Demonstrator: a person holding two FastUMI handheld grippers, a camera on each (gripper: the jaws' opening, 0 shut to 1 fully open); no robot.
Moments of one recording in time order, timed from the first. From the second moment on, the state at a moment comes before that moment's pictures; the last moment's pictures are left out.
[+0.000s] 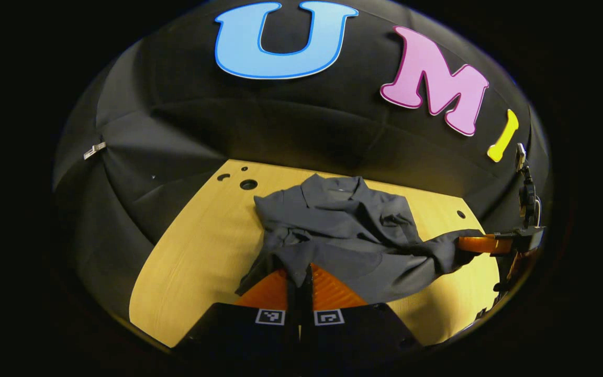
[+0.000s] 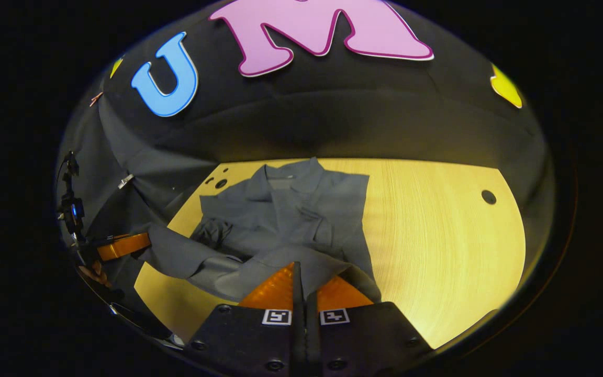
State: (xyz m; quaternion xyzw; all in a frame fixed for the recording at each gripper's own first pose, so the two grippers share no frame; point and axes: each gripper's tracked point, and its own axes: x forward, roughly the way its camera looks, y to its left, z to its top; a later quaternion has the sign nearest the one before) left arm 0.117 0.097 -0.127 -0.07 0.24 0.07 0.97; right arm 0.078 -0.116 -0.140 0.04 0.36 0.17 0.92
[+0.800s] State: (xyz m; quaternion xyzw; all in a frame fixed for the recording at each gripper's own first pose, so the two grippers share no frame) left arm 0.298 0.138 -0.102 -0.07 0.19 0.06 0.98; right arm 0.260 -0.097 -0.144 0.04 0.27 0.16 0.95
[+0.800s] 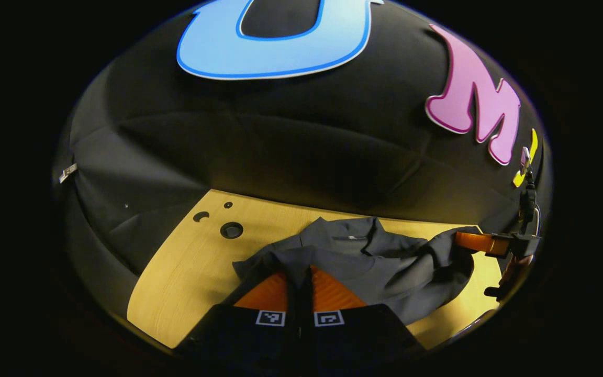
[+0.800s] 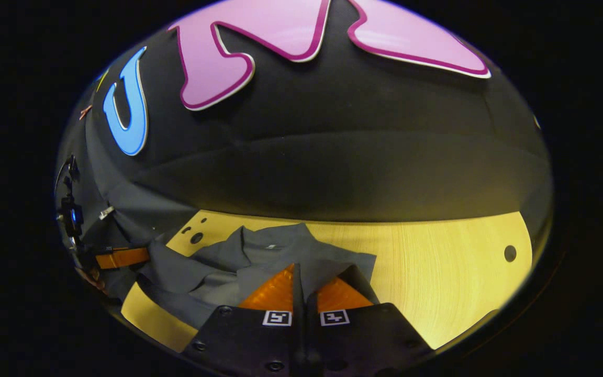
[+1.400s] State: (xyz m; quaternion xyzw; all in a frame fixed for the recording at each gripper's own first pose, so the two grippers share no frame) left arm 0.366 0.153 -0.151 -0.15 0.21 0.08 0.96; right arm 0.304 -0.105 -0.191 0.03 0.29 0.12 0.95
